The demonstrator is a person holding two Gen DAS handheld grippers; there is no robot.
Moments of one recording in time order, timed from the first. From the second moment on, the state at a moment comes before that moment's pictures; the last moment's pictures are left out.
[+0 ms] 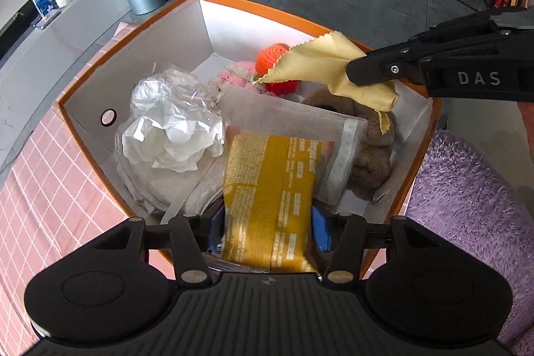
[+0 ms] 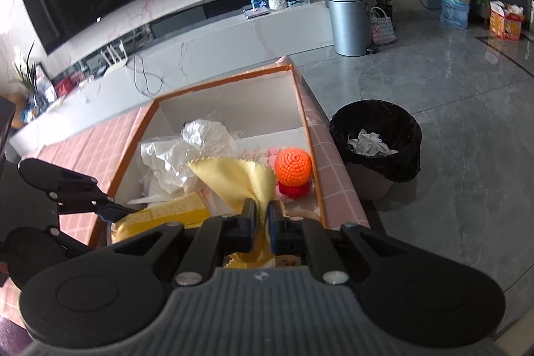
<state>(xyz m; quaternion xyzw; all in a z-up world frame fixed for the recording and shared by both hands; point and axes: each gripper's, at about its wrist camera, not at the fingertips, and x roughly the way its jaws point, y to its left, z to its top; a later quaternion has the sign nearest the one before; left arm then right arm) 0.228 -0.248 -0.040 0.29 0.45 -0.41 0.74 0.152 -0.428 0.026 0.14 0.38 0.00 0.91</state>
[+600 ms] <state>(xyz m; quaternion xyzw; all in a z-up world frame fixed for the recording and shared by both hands) 0.231 -0.199 -0.005 0.11 0.40 -0.35 0.84 0.201 -0.408 0.012 0.07 0.44 -0.02 0.90</state>
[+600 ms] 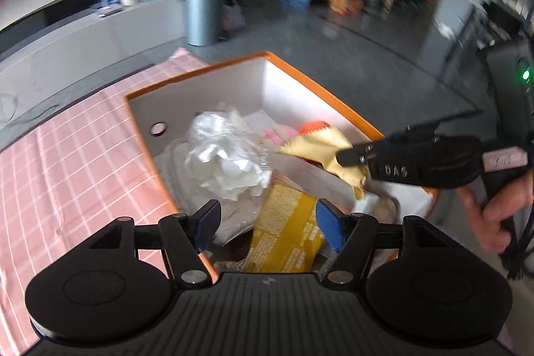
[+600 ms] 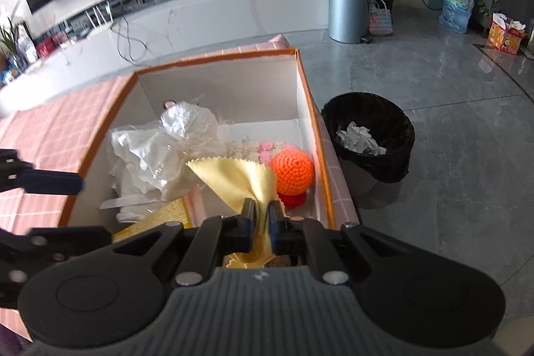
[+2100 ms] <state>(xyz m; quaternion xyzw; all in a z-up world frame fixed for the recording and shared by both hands) 0.151 -0.120 0.043 0.02 0.22 -0.29 0.93 0.111 -0.328 0.096 -0.07 0.29 -0.01 0.95</state>
